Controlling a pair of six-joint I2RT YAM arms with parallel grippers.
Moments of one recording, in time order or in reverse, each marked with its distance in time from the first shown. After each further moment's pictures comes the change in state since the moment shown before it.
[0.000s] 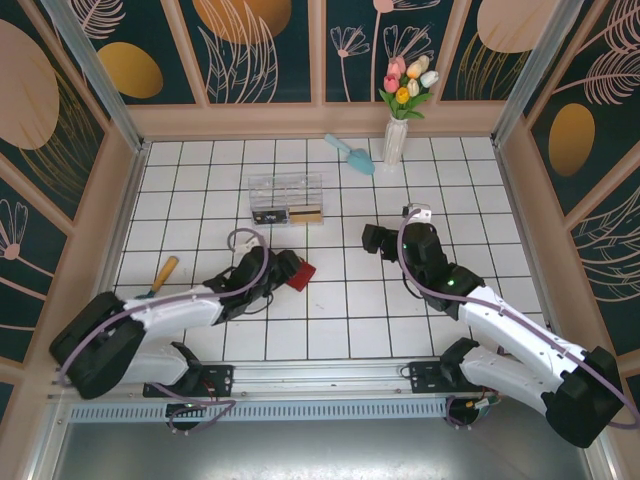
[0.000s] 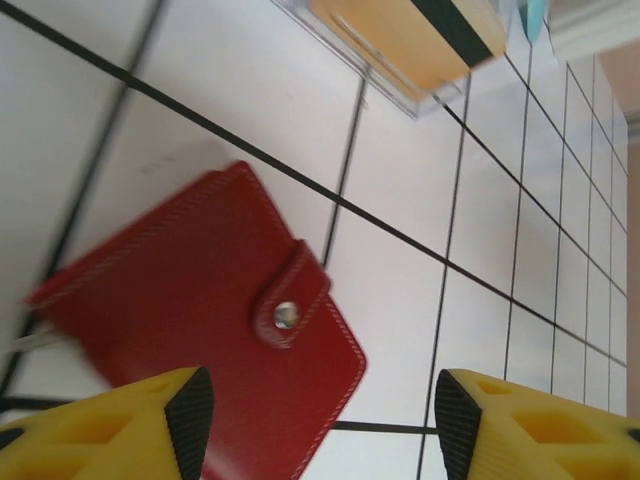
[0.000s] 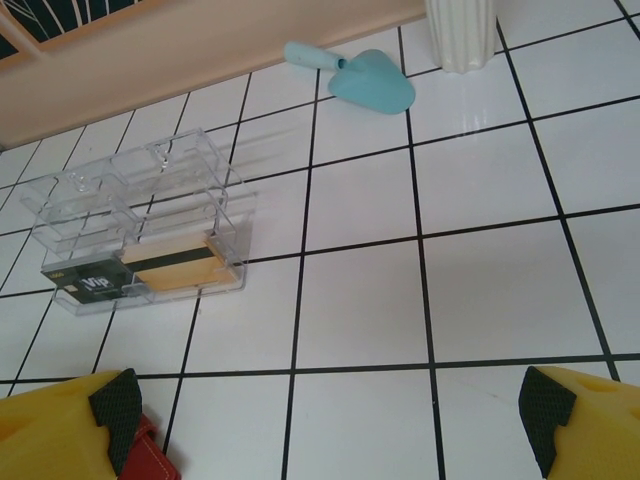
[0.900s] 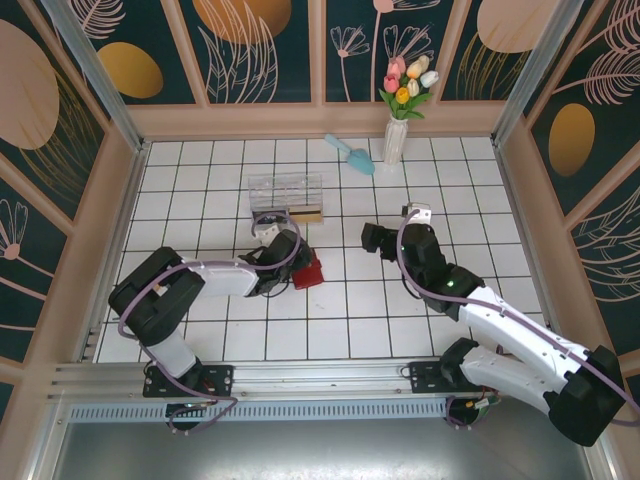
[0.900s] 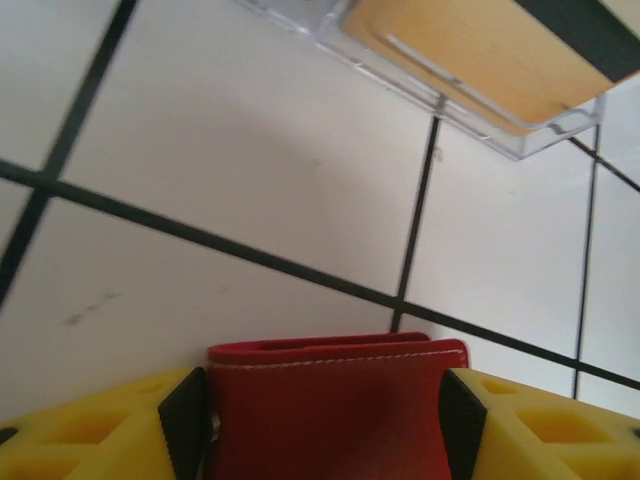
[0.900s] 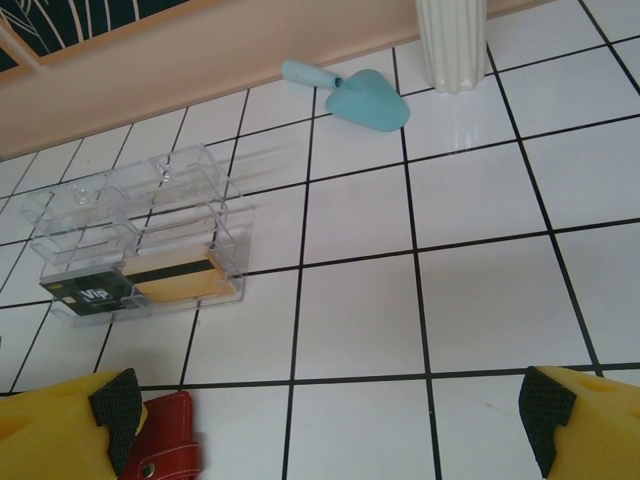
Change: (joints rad) left arm 0.014 0.431 0.275 0.002 -0.070 0.112; right arm 0.037 -0.005 0.018 -0.016 0.066 0.000
